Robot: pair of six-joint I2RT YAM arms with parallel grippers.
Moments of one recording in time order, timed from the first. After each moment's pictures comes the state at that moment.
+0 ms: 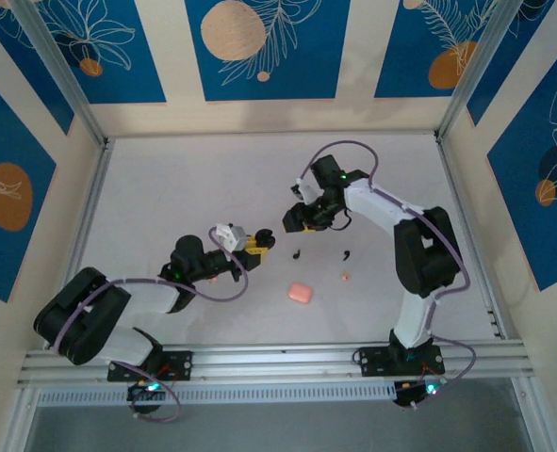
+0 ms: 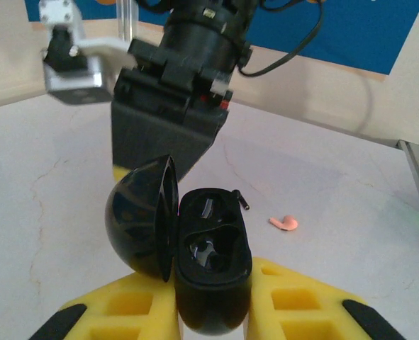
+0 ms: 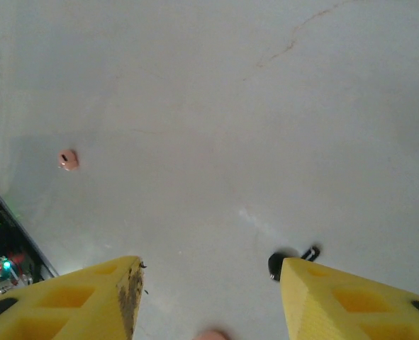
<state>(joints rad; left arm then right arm) -0.59 1.40 0.32 0.97 0.56 -0.07 0.44 1.87 1.38 -0.78 -0.57 0.15</state>
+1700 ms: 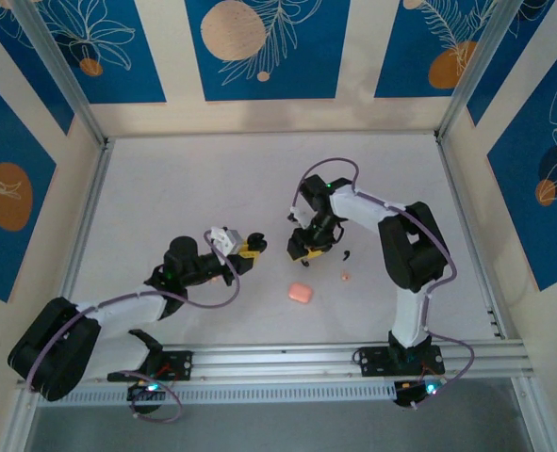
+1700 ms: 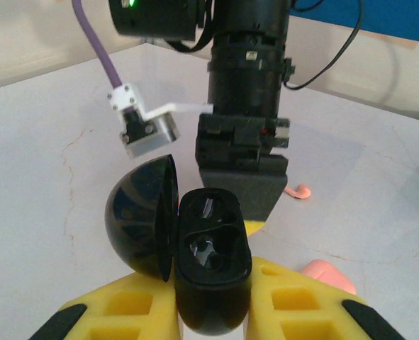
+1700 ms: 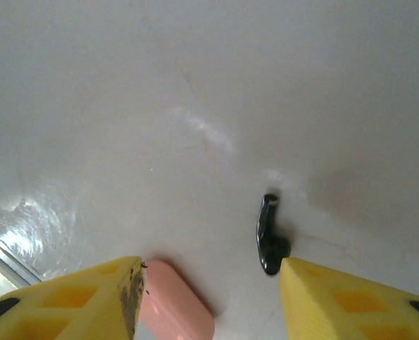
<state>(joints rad) -0.58 1.18 0.31 0.65 0.49 0.01 0.50 1.90 1.35 -1.01 -0.43 0.04</state>
